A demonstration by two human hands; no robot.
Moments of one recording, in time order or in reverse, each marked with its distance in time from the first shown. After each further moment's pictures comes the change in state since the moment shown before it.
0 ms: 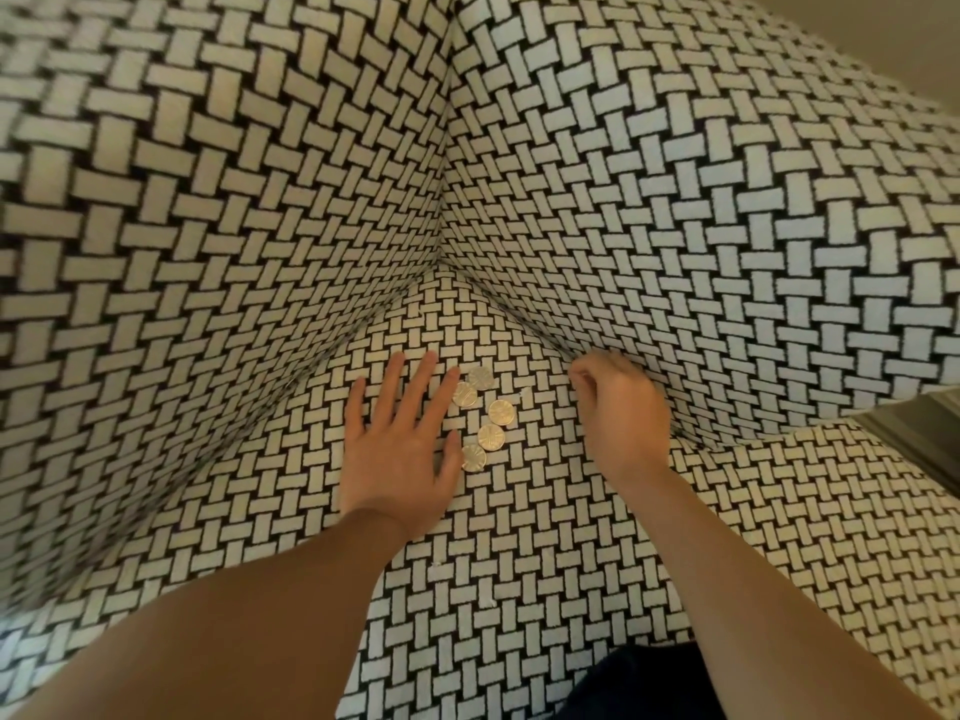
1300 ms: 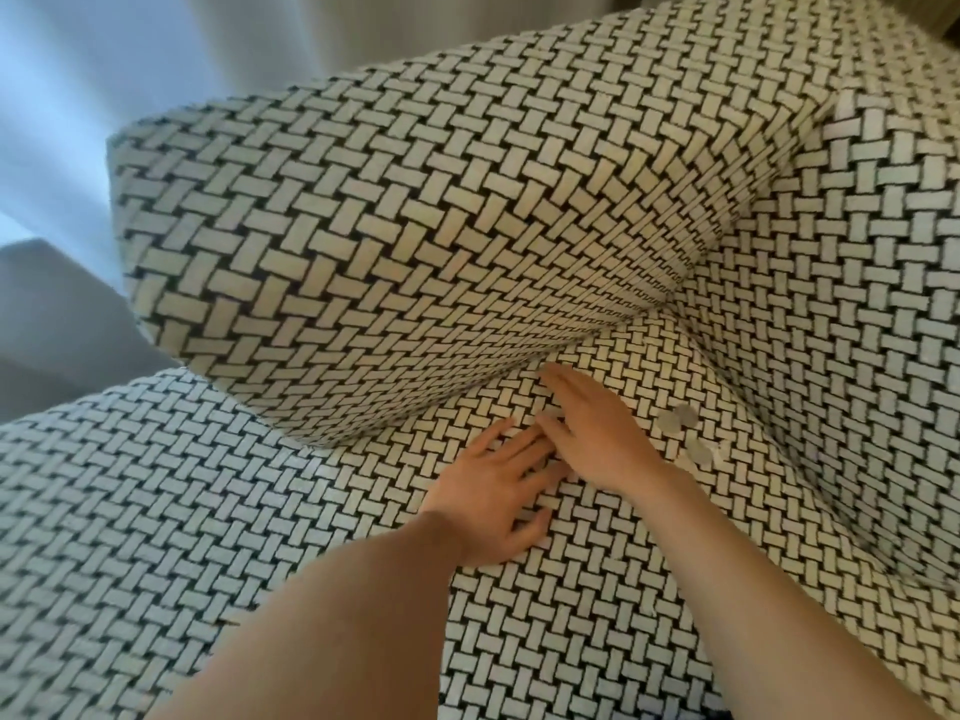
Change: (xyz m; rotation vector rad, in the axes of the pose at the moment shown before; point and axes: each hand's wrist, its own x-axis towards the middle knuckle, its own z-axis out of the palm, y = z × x) left_hand -0.087 -0.075 -0.018 -0.063 0.002 0.248; right_hand -0.025 -0.171 0.025 -0.068 -0.632 -0.605
